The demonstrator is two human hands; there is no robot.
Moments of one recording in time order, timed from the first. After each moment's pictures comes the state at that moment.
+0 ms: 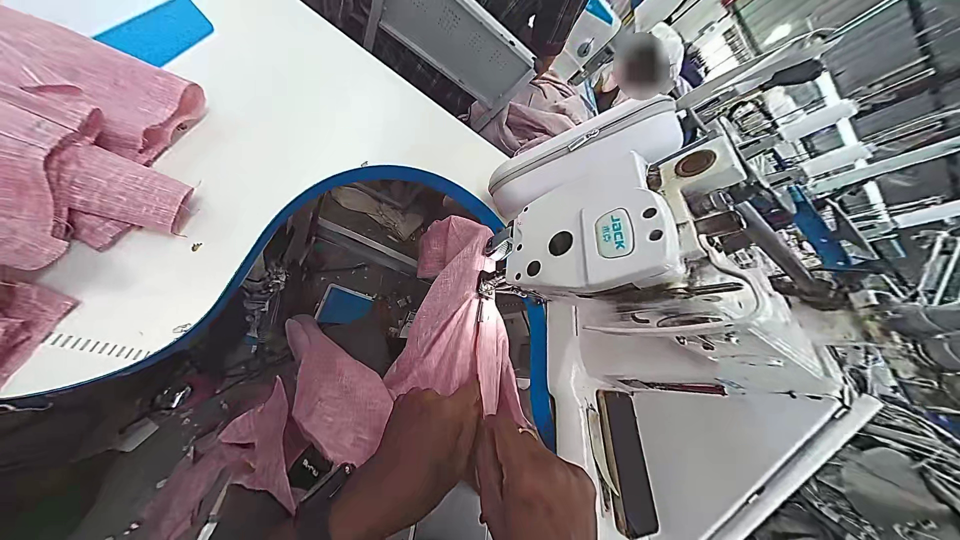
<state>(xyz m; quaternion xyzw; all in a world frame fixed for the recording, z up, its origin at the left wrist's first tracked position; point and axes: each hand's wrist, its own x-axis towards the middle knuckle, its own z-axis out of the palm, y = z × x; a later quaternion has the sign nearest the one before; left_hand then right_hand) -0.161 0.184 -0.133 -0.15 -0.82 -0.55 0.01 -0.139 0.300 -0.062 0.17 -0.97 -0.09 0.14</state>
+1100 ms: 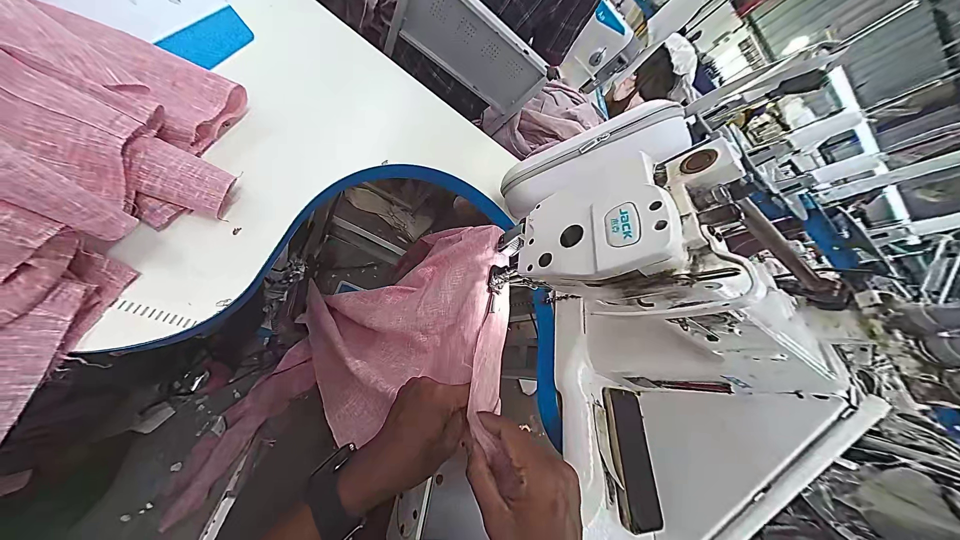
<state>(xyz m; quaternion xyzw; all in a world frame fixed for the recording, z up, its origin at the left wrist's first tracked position) -0.152 0.175 -0.164 -0.18 -0.75 -0.63 0.00 -0.117 0.299 -0.068 0.14 -0.98 0.15 0.07</state>
